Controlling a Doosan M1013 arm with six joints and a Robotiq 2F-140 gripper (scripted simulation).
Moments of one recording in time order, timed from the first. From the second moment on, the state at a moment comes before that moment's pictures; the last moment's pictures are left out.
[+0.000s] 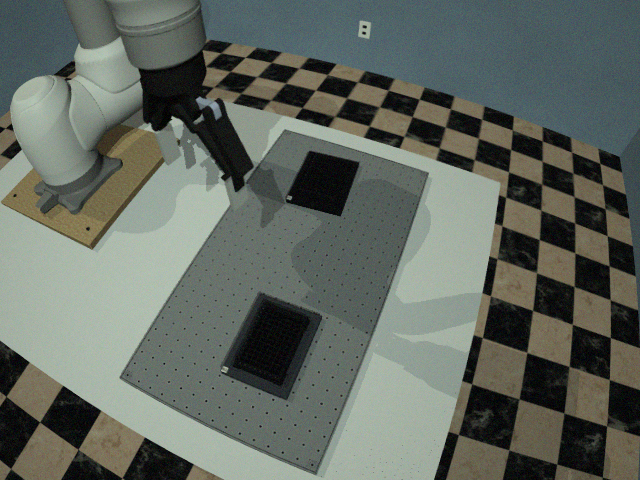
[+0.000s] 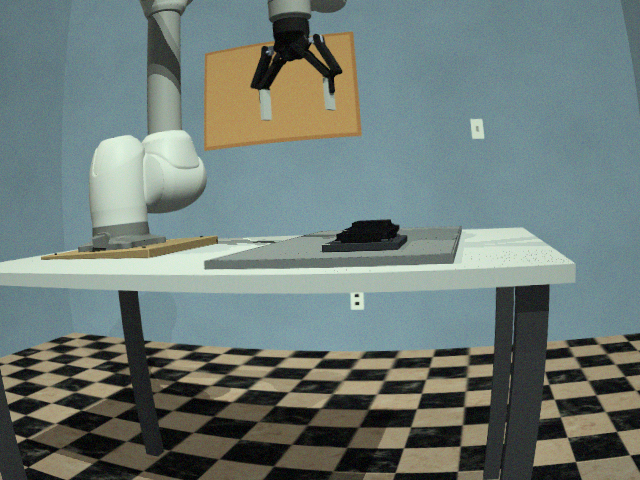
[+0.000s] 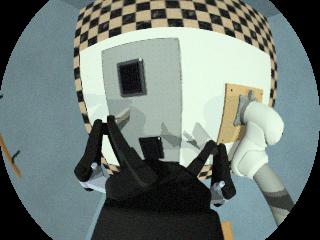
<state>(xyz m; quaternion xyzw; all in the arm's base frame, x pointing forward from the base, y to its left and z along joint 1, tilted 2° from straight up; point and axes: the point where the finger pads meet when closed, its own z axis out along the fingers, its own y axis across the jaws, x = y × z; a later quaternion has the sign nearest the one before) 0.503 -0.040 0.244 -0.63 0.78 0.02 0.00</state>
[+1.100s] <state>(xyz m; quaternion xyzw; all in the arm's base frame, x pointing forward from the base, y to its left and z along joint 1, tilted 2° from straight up) 0.553 0.079 0.181 -0.70 0.72 0.01 0.00</state>
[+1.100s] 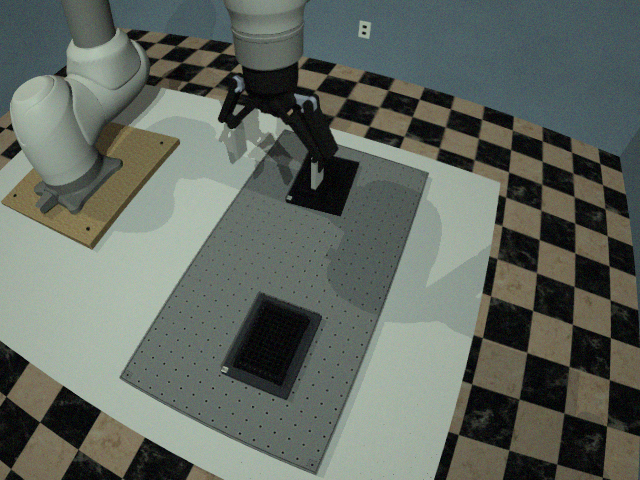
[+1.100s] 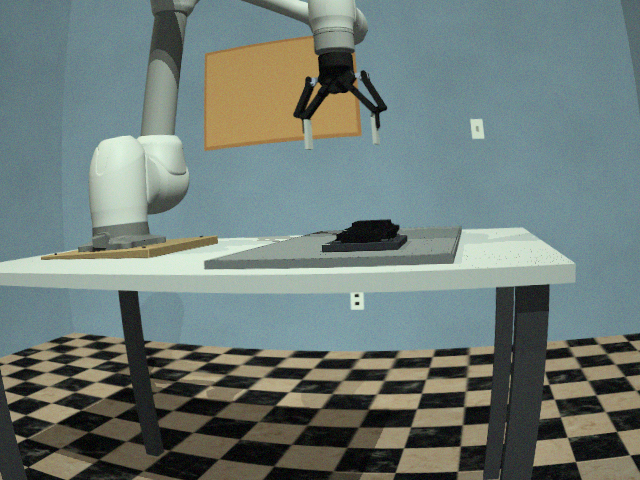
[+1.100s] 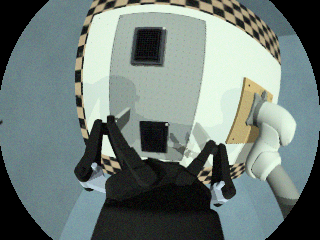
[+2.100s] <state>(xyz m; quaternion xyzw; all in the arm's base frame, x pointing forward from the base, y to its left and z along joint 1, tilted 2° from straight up) 0.567 0.193 0.123 -0.74 0.67 0.01 -0.01</state>
